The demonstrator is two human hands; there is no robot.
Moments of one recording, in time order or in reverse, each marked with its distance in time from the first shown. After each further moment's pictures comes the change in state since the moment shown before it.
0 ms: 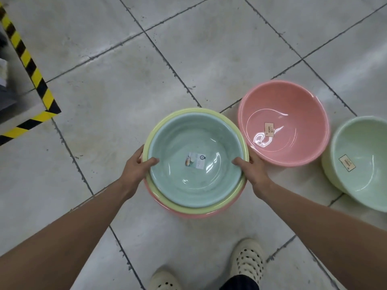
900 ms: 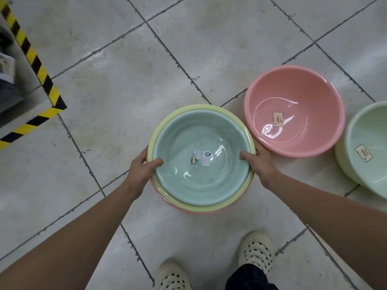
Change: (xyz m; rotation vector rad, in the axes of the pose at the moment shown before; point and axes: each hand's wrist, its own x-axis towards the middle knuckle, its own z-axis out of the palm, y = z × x) left_hand -0.012 -0.017 0.007 0.018 0.034 -0.020; right_hand 0.009 0.009 -0.008 -0.061 -0.051 -0.011
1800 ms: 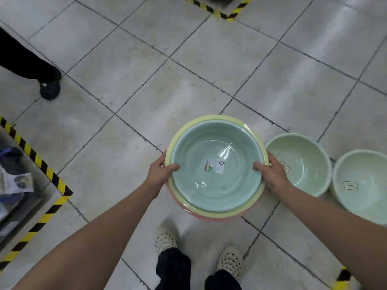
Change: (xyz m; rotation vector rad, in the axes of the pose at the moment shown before) left_hand -0.123 0.343 0.199 0.193 -0.232 0.057; right_hand -0.138 -0.221 -0.265 0.238 0.304 0.060
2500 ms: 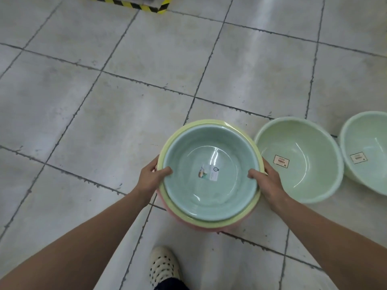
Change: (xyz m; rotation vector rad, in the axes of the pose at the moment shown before) left_hand 0.252 -0.038 0.092 0.216 -0.223 0.061; right_hand 0.181 0.120 0.026 0.228 0.264 0.081
